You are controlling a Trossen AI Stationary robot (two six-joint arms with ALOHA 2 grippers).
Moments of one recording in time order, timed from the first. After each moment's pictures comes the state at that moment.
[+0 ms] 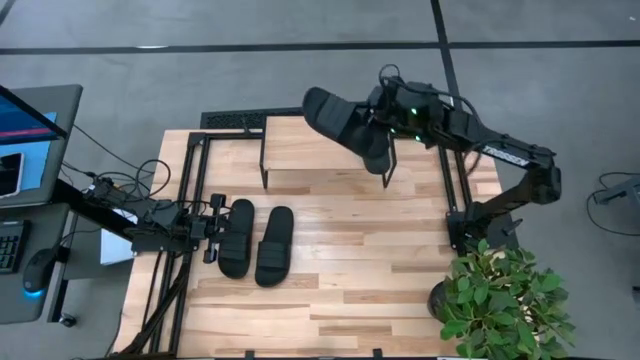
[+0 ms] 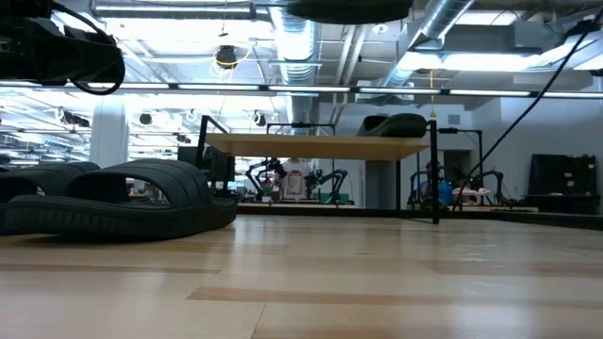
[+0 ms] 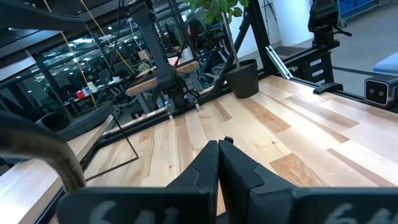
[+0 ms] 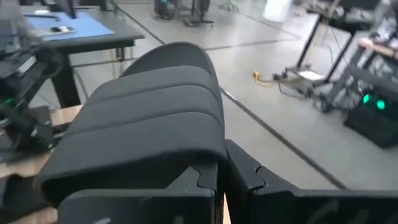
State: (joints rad) left arm -0.38 0.02 0.03 -0.01 -0.25 0.36; right arm -0.31 1.40 1.58 -0.48 0.27 -0.08
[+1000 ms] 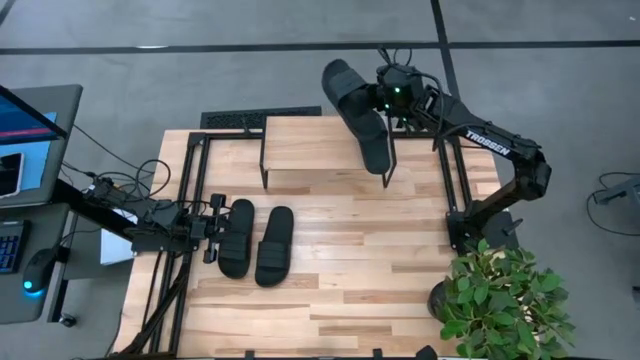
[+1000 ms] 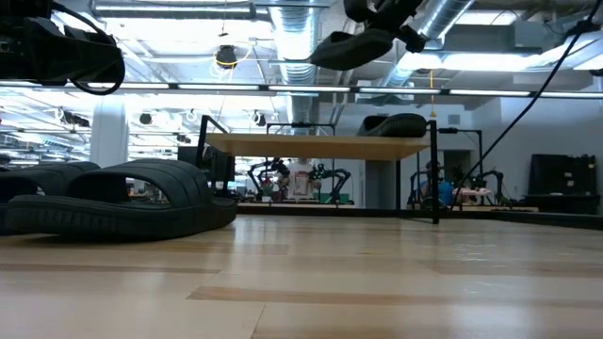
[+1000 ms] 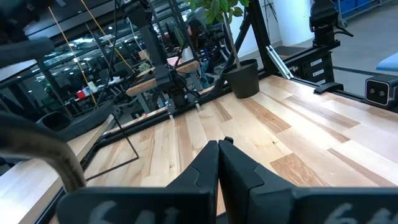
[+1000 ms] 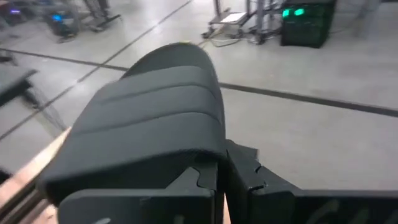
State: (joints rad) left arm -0.38 0.02 0.03 -0.01 -0.25 0.36; right arm -0.50 1.50 1.58 -0.52 0.40 0.37
